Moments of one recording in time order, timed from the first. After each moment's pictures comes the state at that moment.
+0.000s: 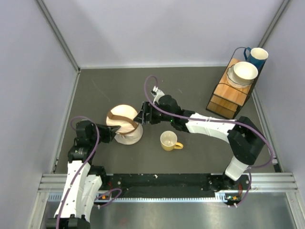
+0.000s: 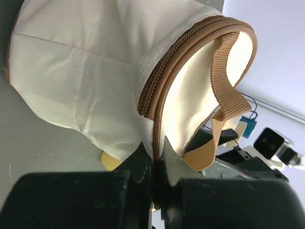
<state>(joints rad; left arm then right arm) 0.03 0.57 0.47 -0.50 0.35 -1.38 0.89 1.65 1.09 0.16 -0.17 0.74</state>
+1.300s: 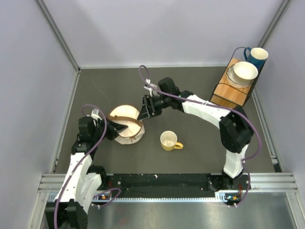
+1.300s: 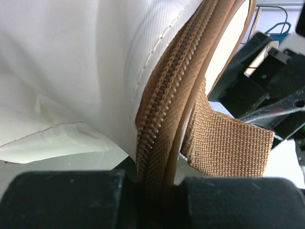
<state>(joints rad) 0.03 0.71 0.43 -0.24 0.63 -1.05 0.73 1.89 1.49 -0.28 -0.77 0.49</state>
